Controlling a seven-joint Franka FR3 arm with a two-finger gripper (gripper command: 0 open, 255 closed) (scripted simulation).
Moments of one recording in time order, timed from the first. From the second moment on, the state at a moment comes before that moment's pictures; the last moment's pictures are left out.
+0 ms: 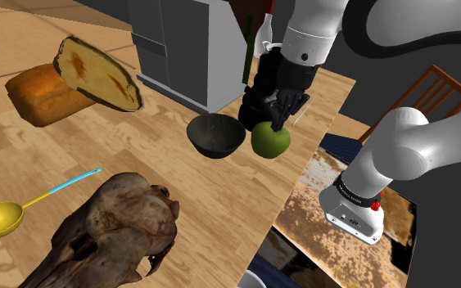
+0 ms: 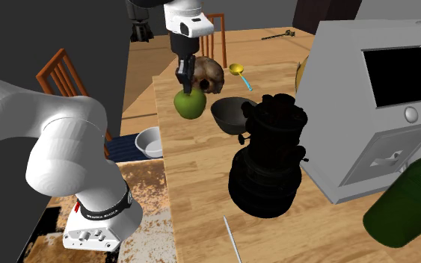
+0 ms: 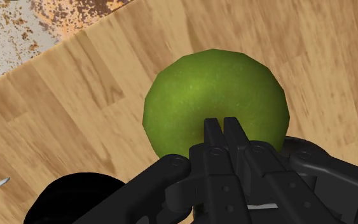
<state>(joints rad) 0.13 -0.85 0.43 -2.58 0.36 1.77 0.64</state>
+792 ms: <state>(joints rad) 0.12 -0.83 0.39 -2.42 0.33 1.63 0.65</state>
